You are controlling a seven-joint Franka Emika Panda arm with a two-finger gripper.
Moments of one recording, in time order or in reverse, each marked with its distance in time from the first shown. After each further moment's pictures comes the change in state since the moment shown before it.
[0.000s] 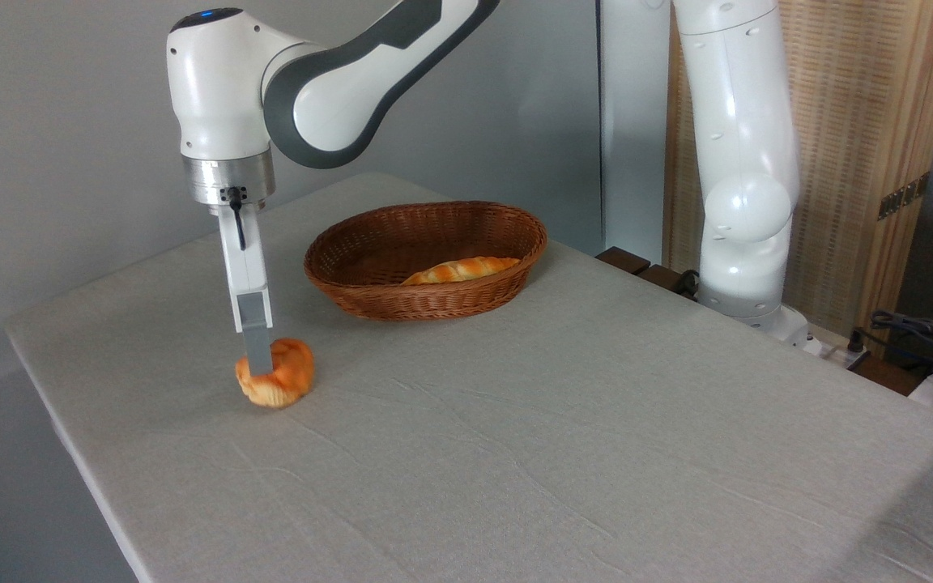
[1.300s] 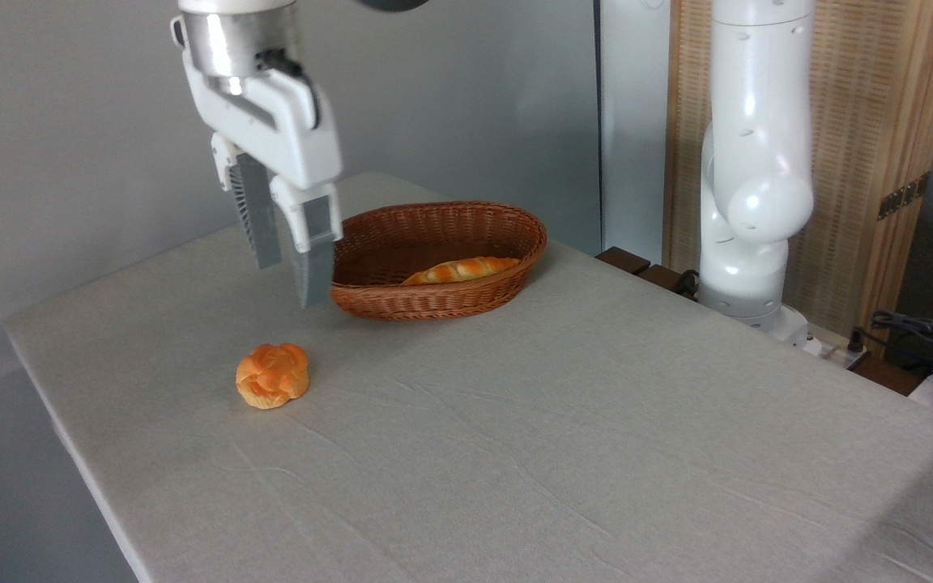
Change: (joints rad) arm 0.265 -0.208 -0.041 0.219 -0.003 -0.439 -0.138
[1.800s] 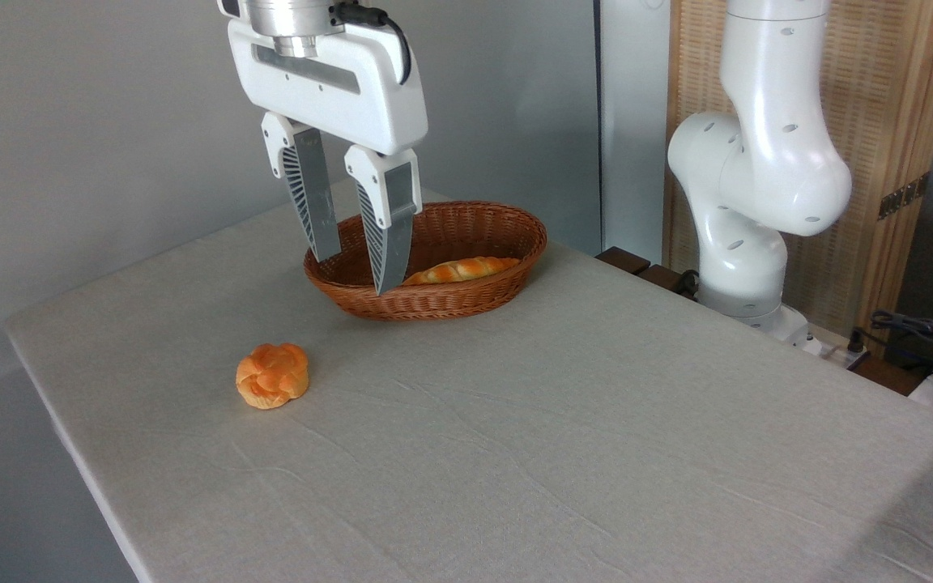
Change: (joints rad) arm 0.583 -0.074 -0.512 -0.006 0.091 -0.111 -0.003
